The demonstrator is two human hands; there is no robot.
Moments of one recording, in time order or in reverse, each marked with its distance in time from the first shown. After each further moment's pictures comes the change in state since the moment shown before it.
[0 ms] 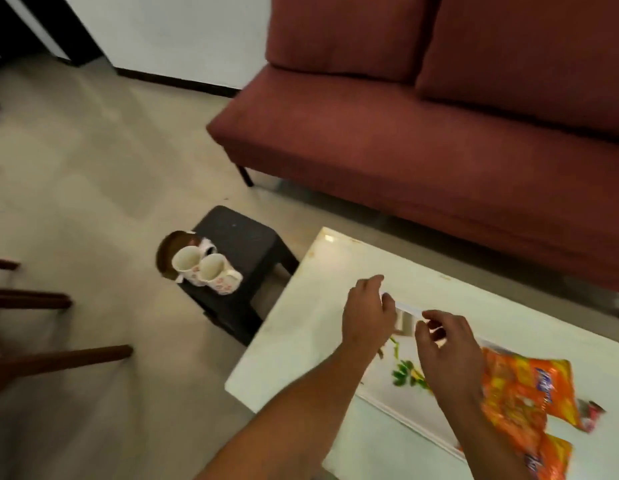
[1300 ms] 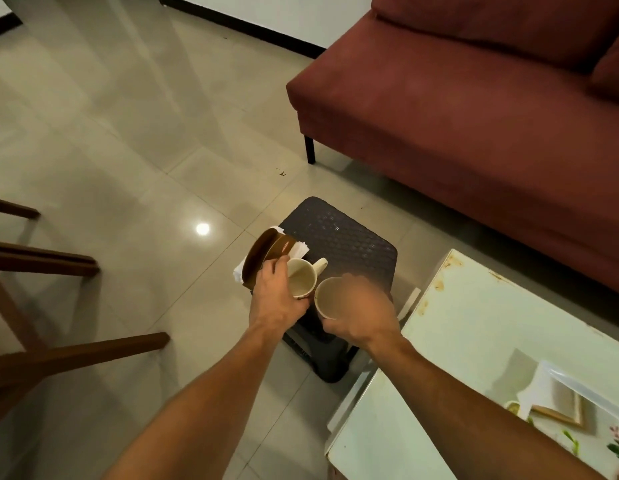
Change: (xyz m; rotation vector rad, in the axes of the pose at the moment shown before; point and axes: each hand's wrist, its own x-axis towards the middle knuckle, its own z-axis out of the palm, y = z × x) left_hand 0.143 -0.369 -0.269 0.284 0.141 -0.237; right_hand 0.035 -0.247 0.390 -0.492 -0.602 -0.392
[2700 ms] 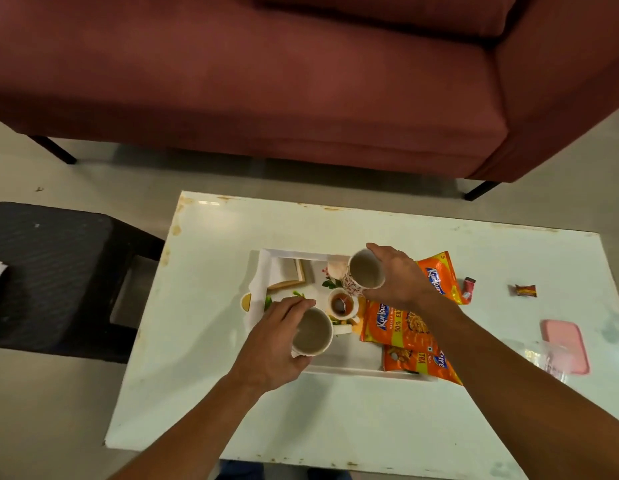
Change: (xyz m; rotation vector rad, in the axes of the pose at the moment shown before) left_hand -0.278 0.286 0.214 -0.098 -0.542 0.886; right_hand -0.304 0.474 -0.092 0.173 0.074 0.485
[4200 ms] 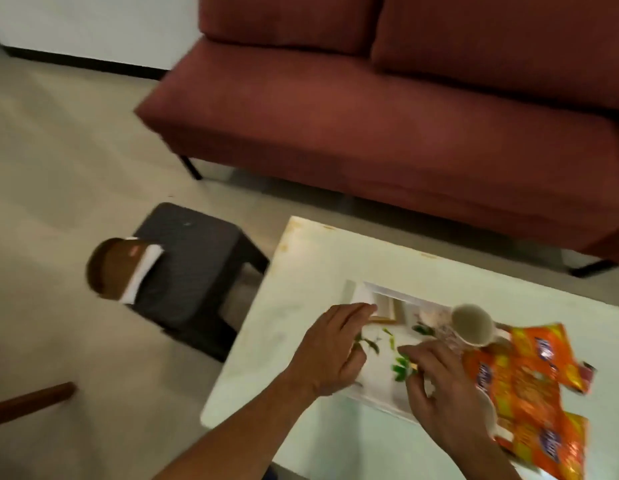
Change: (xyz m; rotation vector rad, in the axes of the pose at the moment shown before) left_hand -0.028 -0.018 -0.073 0.000 0.317 0.092; right_hand -0.117 -0.126 0.053 0.263 0.446 -0.395
